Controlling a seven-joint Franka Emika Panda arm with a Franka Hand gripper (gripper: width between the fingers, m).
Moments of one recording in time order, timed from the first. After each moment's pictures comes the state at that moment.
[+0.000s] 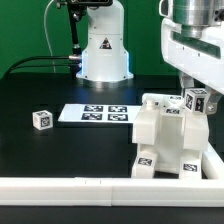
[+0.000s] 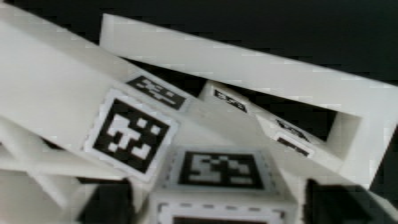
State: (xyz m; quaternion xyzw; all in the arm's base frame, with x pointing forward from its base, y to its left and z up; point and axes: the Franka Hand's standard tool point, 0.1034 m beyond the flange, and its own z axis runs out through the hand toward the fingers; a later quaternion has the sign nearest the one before) arm 0.596 0.112 0.112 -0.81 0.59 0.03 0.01
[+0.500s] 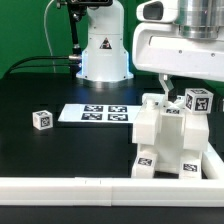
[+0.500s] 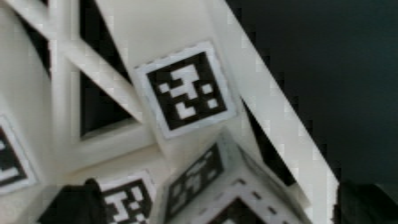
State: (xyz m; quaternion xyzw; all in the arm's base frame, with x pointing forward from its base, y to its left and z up) arm 0.594 0.109 0.111 -0.96 0.27 0.03 0.02
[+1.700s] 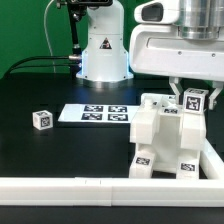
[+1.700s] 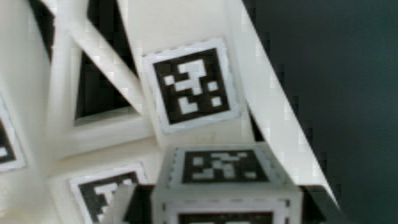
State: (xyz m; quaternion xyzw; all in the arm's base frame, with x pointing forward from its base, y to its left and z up) arm 0.594 0.108 0.110 -0.95 0.31 0.03 0.02
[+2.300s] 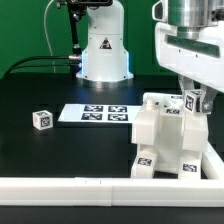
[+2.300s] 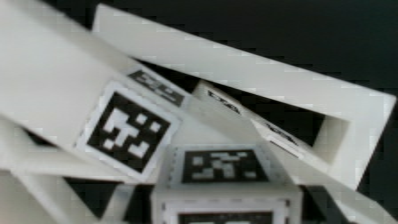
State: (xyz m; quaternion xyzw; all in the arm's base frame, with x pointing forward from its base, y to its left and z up) arm 0.596 0.111 0.109 -0.76 0.64 0.03 0.04
